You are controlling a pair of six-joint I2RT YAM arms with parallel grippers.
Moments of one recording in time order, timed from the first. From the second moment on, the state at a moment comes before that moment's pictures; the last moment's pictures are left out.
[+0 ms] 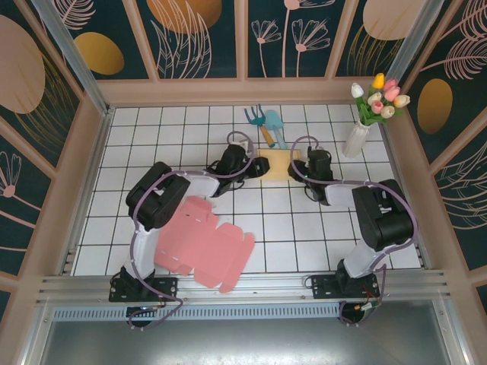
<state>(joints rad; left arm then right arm) -0.68 2.11 1.19 0.43 0.18 -0.78 0.28 1.66 0.67 0.35 -0.03 0.52</state>
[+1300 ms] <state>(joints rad) -0.69 0.38 0.24 -0.02 -0.52 -0.75 0.93 1.92 1.12 0.20 -0.12 0.29</state>
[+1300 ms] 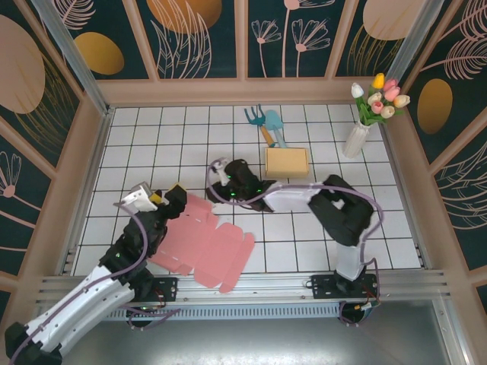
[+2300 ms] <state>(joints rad) -0.69 0.32 0.18 -0.06 -0.47 -0.78 0.95 1.98 1.08 0.19 -0.18 0.24</state>
